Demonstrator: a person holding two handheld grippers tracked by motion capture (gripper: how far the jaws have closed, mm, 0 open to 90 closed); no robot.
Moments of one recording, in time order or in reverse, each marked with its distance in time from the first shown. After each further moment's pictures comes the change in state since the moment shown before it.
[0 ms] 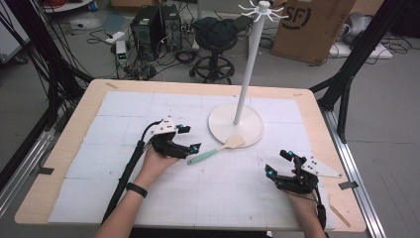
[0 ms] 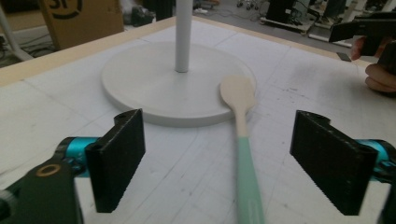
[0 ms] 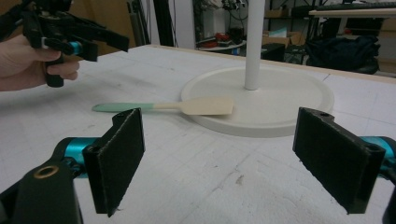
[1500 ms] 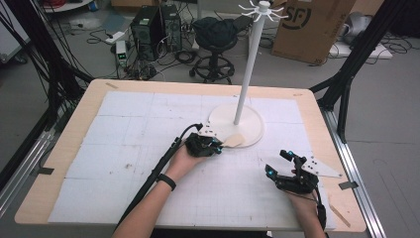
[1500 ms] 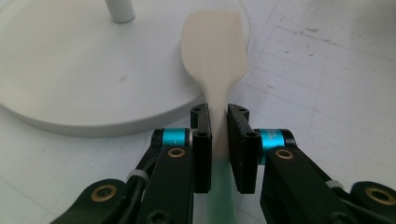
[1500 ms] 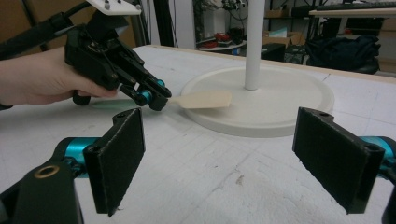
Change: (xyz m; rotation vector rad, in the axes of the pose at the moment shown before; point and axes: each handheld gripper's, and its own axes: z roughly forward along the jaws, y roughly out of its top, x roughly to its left) left arm -0.025 0.008 0.075 0.285 -0.029 0.098; right arm 0.000 0.000 0.000 -0.003 0.000 0.006
